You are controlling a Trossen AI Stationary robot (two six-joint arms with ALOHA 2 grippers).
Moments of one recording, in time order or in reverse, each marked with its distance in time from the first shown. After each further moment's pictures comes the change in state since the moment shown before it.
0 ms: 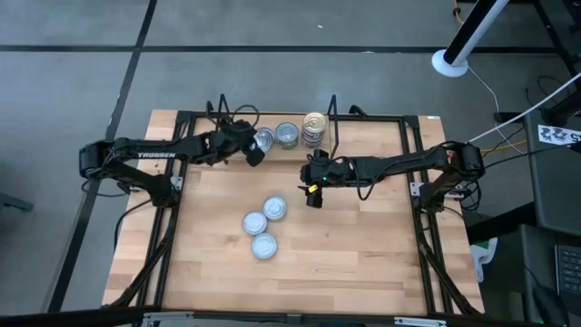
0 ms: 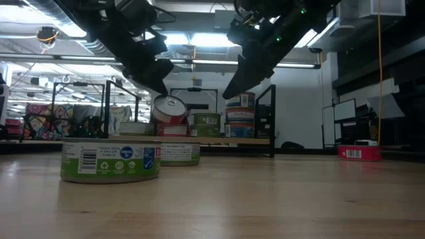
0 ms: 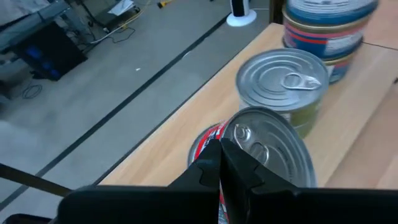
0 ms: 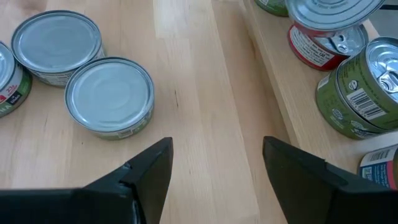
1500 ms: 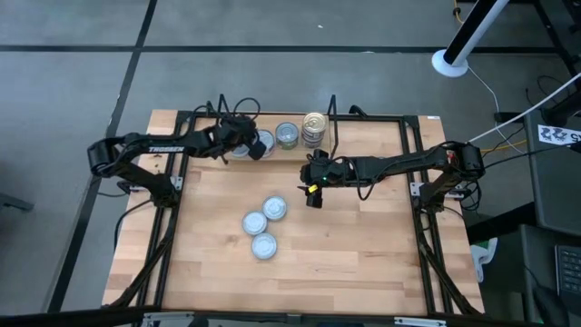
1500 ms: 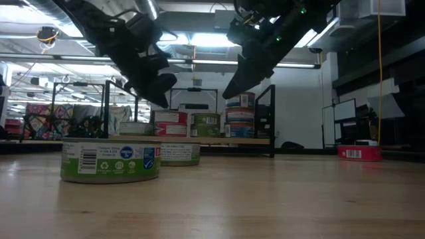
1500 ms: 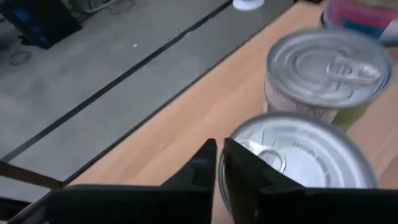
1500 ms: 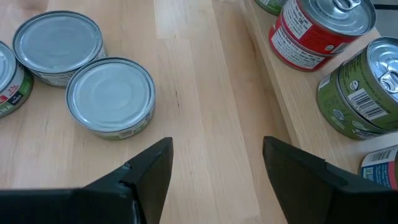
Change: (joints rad) left arm 0.119 0.101 0.001 0.055 0.101 -0.052; right arm 0.000 0.000 0.000 0.001 -0.003 0.000
